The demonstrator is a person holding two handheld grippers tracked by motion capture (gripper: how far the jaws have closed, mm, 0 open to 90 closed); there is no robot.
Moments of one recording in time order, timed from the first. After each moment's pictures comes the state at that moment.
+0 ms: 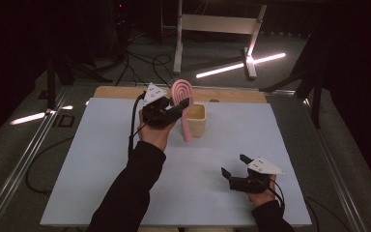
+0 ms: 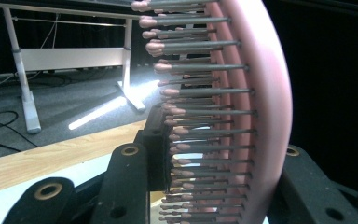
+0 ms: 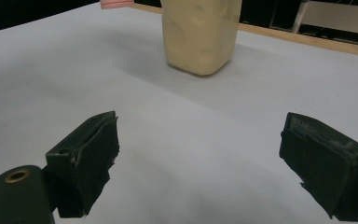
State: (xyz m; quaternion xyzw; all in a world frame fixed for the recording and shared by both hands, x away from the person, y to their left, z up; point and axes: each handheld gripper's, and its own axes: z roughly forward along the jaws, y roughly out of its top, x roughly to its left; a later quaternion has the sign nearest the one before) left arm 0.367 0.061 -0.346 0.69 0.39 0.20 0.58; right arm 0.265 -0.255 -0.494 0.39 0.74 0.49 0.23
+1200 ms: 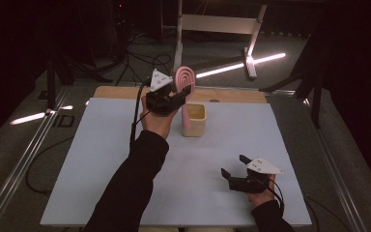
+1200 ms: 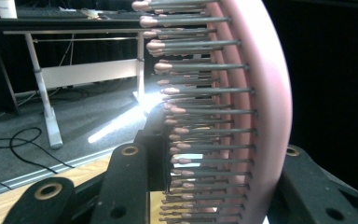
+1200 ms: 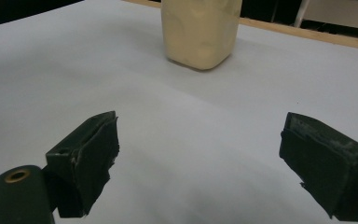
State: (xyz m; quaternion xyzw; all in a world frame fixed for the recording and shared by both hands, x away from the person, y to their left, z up) left arm 0.392 0.052 -0.326 0.69 0.38 0.24 0.56; right arm 0.267 -0.254 -0.499 0.39 0.75 0.49 0.23
